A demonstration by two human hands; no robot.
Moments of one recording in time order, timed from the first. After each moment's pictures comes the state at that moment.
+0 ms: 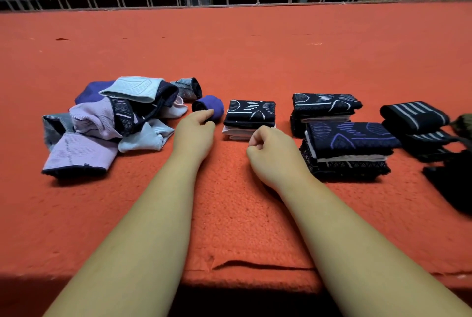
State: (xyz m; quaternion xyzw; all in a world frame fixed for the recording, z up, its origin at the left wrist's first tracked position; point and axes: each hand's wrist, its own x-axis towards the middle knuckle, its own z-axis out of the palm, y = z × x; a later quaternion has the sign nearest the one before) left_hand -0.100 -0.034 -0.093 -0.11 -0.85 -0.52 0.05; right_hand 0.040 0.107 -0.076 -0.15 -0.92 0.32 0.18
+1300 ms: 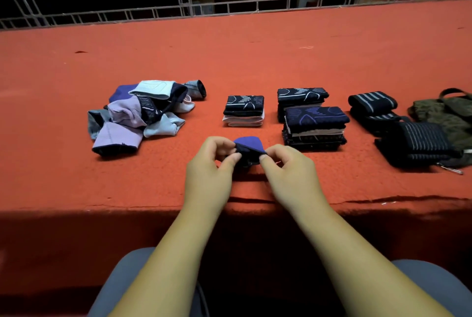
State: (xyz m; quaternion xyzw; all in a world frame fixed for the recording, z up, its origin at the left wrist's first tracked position) left_hand 0.123 -0.074 -0.078 -0.21 -0.78 -0.57 0.14; right_hand 0.181 0.086 -0.091 -0.13 -0.86 0.39 0.31
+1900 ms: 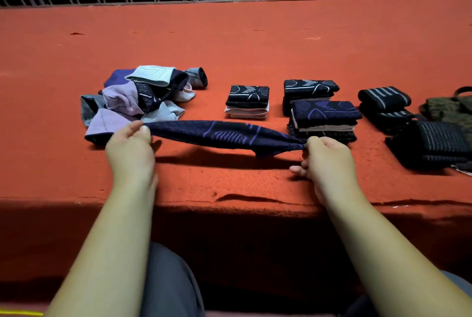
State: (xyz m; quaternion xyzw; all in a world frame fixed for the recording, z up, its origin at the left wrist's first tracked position) left_hand 0.035 -0.152 -0.068 0.09 -0.62 -0.76 0.16; right_hand 0.181 0.118 -0.072 -0.32 -0.66 0.63 0.27
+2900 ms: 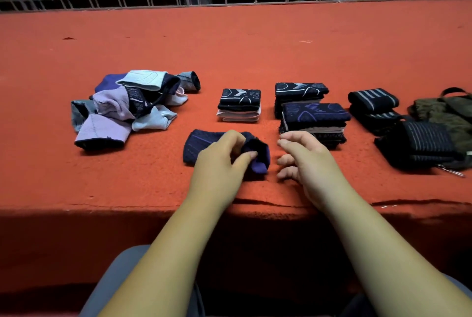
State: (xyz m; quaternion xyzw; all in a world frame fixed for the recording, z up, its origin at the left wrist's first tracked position) left_hand 0.117 -0.050 -0.077 -0.28 -0.84 -0.46 0.11; right_hand 0.180 0.129 -0.077 -0.16 -0.65 0.72 0.18
